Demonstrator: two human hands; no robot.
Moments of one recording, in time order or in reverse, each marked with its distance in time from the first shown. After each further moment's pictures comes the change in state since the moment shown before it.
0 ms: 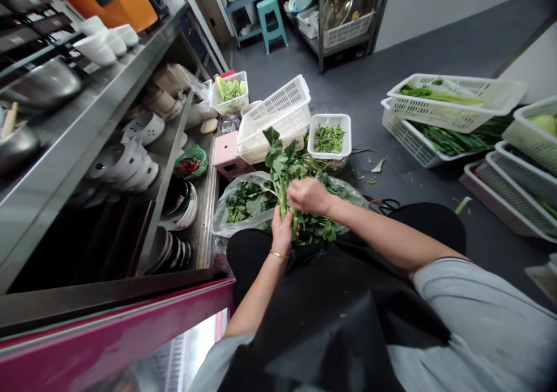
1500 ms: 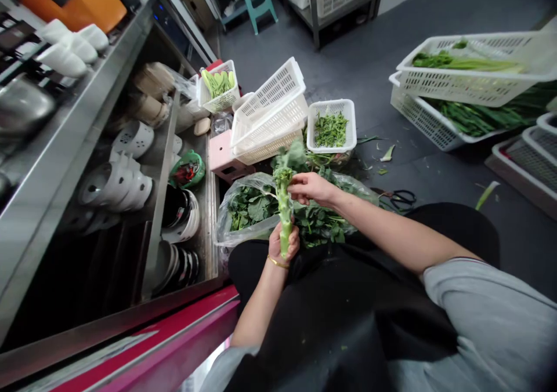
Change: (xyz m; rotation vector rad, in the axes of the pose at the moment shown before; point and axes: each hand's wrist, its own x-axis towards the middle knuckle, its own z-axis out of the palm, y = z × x) left_hand 0.031 -0.006 -0.023 -0.451 -0.442 -0.419; right_hand 0.025 0.081 0.017 1.621 -0.029 0.499
